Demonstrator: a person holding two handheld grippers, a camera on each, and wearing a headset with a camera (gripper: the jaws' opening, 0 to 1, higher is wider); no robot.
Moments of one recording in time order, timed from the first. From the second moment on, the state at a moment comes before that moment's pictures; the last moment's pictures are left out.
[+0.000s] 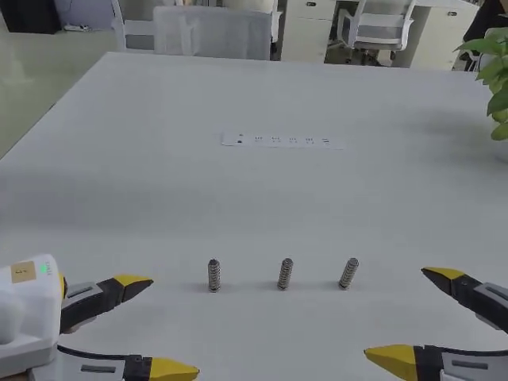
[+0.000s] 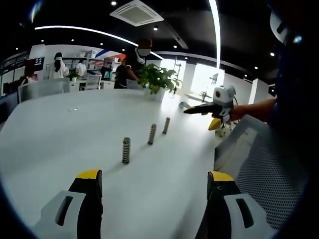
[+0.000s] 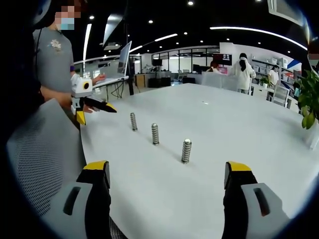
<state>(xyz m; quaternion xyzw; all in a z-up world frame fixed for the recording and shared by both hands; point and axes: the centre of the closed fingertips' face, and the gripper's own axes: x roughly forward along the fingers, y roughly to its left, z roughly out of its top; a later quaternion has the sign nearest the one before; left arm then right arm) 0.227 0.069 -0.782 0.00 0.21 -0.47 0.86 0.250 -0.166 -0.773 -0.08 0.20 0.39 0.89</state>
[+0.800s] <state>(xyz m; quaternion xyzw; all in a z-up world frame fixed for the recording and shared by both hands) 0.231 0.073 -0.786 0.00 0.21 -0.46 0.86 0.253 -0.164 -0.775 -0.08 0.20 0.40 0.89</state>
